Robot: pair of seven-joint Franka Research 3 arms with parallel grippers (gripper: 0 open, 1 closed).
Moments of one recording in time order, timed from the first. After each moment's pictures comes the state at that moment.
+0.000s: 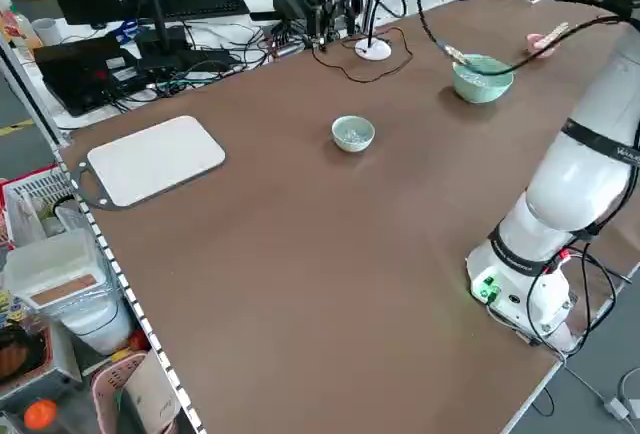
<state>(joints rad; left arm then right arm) 0.10 0.05 0.01 -1.91 -0.09 1.85 0.06 -0.26 0.12 -0.18 -1.67 0.66 1.41 -0.39</state>
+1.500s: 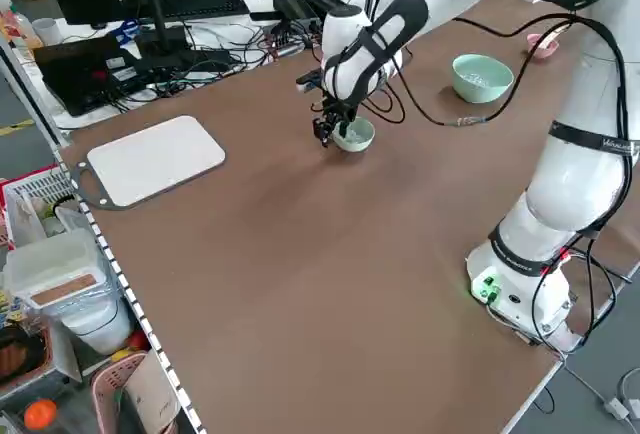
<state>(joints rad) 0.11 0.29 -0.01 -2.32 -0.06 2.62 0.08 -0.43 0.50 -0.18 -1.76 0.80 1.39 -0.88</state>
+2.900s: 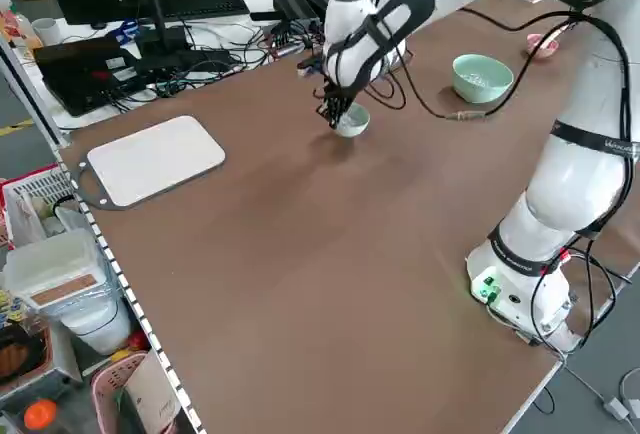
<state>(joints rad) 0.11 0.19 -0.06 -2.29 -0.10 2.54 0.00 -0.43 0.64 -0.17 -1.77 0.76 1.57 -1.18</state>
